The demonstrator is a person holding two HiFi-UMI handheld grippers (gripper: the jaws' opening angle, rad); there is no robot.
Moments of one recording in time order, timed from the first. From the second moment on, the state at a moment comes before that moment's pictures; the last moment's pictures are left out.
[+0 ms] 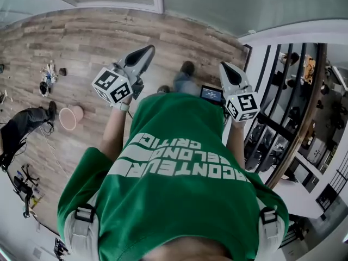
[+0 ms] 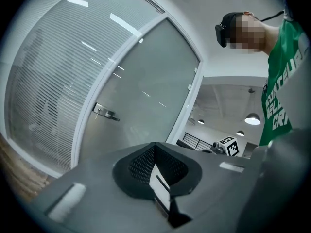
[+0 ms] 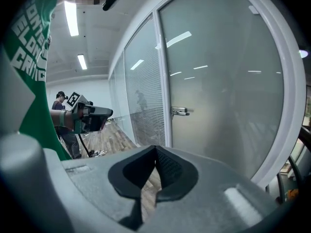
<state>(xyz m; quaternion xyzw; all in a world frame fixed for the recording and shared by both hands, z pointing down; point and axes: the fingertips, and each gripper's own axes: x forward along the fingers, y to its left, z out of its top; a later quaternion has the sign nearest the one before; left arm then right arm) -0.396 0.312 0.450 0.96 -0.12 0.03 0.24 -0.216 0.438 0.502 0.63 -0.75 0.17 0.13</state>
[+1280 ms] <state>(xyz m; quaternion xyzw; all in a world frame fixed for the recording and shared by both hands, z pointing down) -0.279 0.271 0.432 0.97 -0.17 0.05 0.15 -0.039 0.382 0.514 0.67 -0.71 0.23 0.02</state>
